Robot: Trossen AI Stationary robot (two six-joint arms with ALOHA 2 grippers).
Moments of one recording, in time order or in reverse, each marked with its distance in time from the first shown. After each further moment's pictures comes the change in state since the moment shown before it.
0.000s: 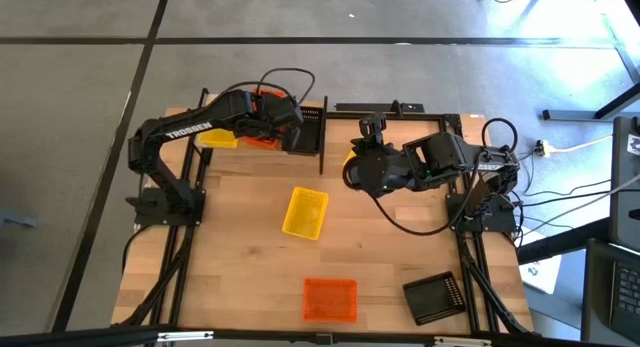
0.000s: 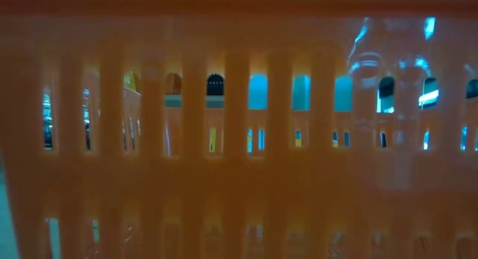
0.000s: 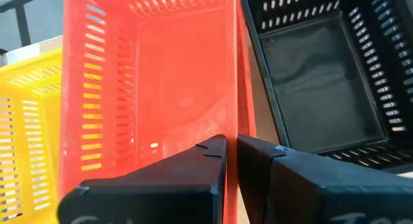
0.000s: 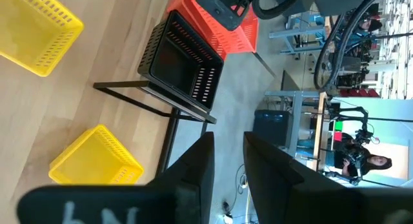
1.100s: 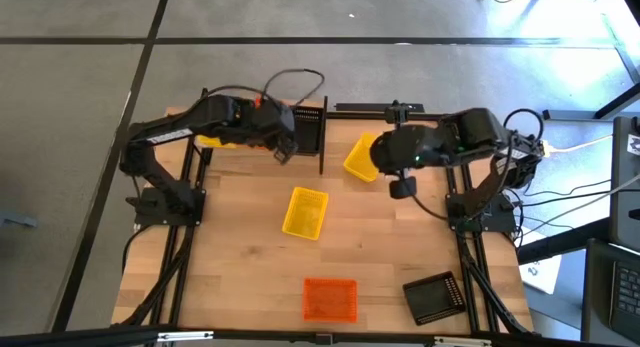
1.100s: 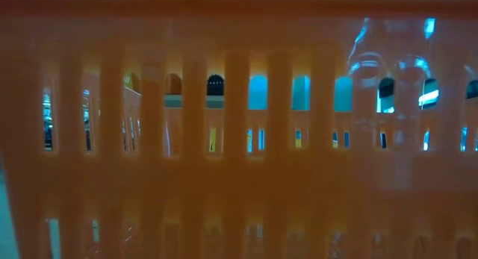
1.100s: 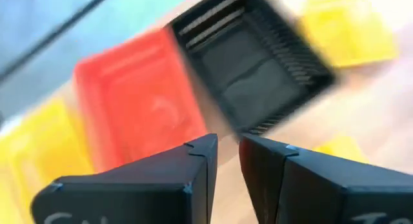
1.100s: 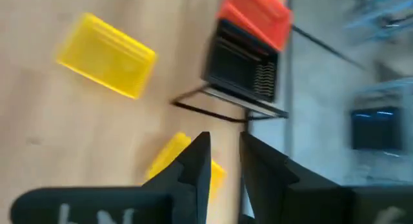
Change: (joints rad) left arm -0.132 -0.051 0.095 0.012 0.024 0.298; right arm -0.070 -0.123 0.000 -0.101 -0.367 0.245
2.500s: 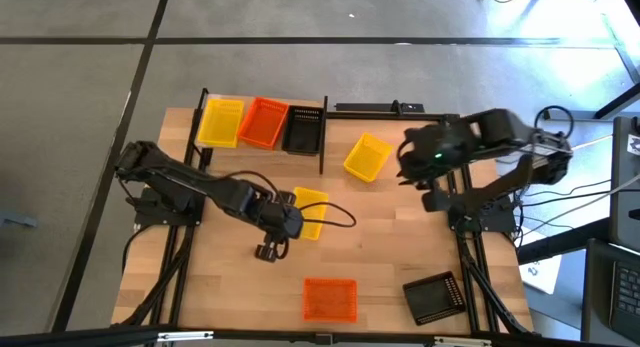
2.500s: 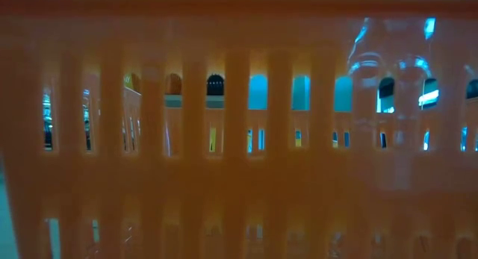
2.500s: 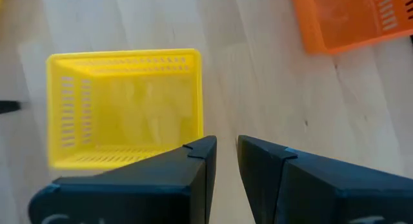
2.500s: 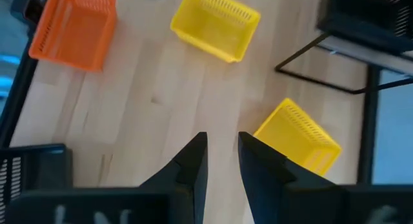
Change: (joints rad) left arm -0.454 -0.003 -0.540 0.534 0.401 0.549; right arm -0.060 -0.293 -0.444 0.057 -0.420 0.123
